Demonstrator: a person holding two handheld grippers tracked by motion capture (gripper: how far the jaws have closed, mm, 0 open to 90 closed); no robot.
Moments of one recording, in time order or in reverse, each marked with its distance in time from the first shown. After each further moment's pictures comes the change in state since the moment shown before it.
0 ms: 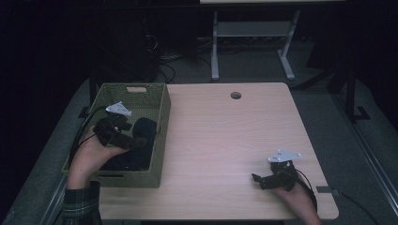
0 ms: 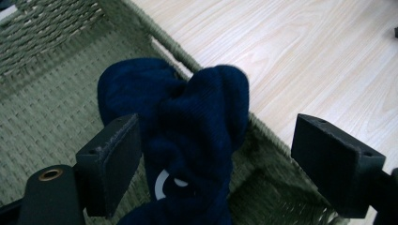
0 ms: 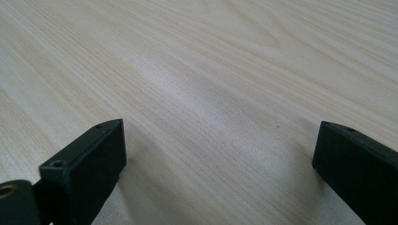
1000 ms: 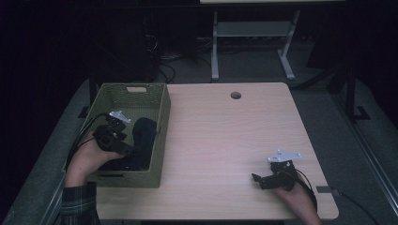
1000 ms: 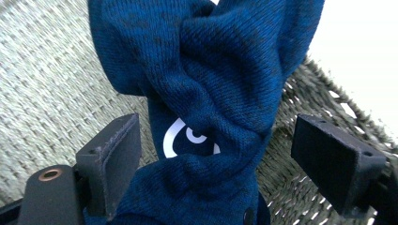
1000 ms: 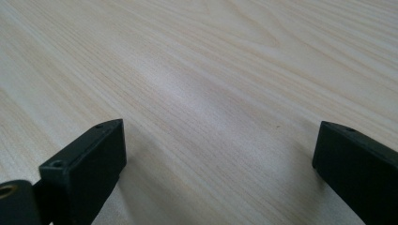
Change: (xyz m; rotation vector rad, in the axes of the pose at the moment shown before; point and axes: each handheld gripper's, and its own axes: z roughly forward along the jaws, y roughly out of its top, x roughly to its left) left arm 0.020 -0.023 0.029 0.177 -0.027 -0.041; right arm 0.000 0.000 0.000 0.001 -0.001 0.003
